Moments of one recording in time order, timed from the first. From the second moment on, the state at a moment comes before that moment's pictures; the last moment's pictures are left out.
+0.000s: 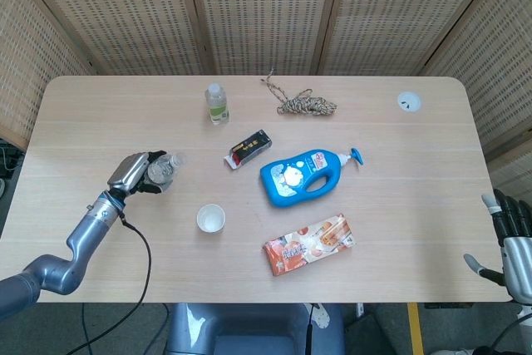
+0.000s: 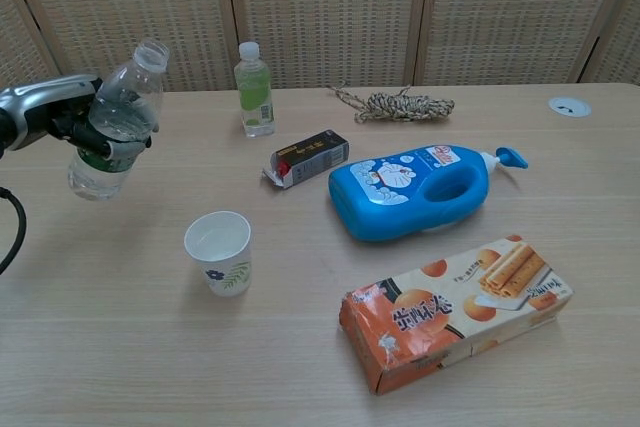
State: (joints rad) left arm -0.69 -1.50 -0.14 -1.16 1.30 0.86 -0.56; right arm 0.02 -1.05 0.07 -1.63 -1.54 1.57 0.01
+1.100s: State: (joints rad) left arm -0.67 -1.92 -0.18 -0.70 1.39 1.00 -1.03; right arm 0.03 -1.05 0.07 -1.63 -1.52 1.54 -0.01
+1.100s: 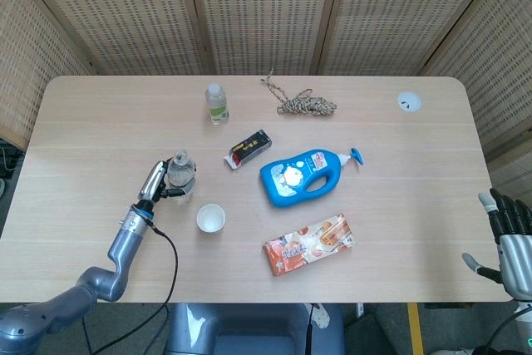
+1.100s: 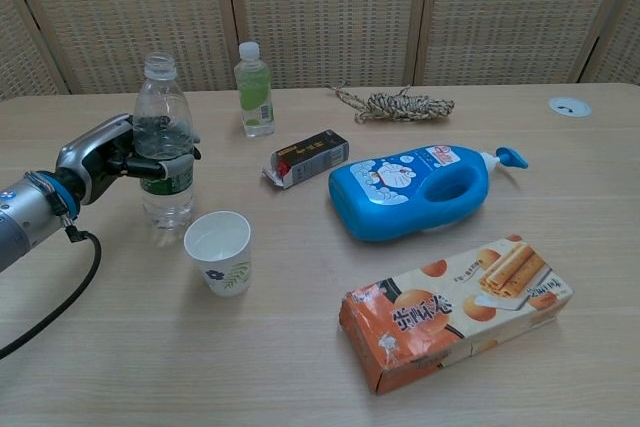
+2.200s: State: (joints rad) left arm -0.66 -2.08 -0.15 -0.46 1.44 1.05 -1.30; right arm 0.03 -1.05 0.07 -1.63 -1.52 1.54 -0.01
